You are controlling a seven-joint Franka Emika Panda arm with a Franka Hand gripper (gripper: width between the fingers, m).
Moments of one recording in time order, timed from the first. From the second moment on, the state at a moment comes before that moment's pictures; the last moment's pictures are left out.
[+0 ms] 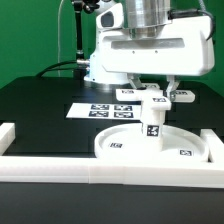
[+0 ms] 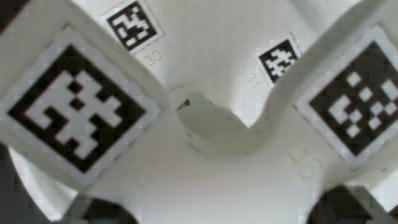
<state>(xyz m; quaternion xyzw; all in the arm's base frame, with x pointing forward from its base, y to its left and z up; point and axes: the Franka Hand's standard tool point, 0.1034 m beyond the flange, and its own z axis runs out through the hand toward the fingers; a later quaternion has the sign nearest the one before) 0.566 0.038 0.096 -0.90 0.42 0.01 0.07</state>
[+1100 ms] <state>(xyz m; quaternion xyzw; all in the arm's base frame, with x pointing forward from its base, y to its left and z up) 0.568 0.035 0.099 -0.71 0.70 0.02 0.10</state>
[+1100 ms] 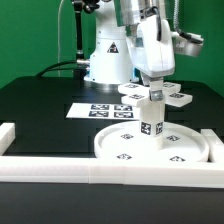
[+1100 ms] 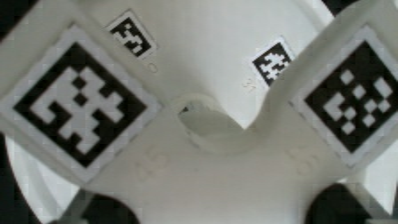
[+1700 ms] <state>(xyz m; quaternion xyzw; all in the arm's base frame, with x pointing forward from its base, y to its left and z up) 0.571 0.034 0.128 -0.73 0.68 0.03 0.11</state>
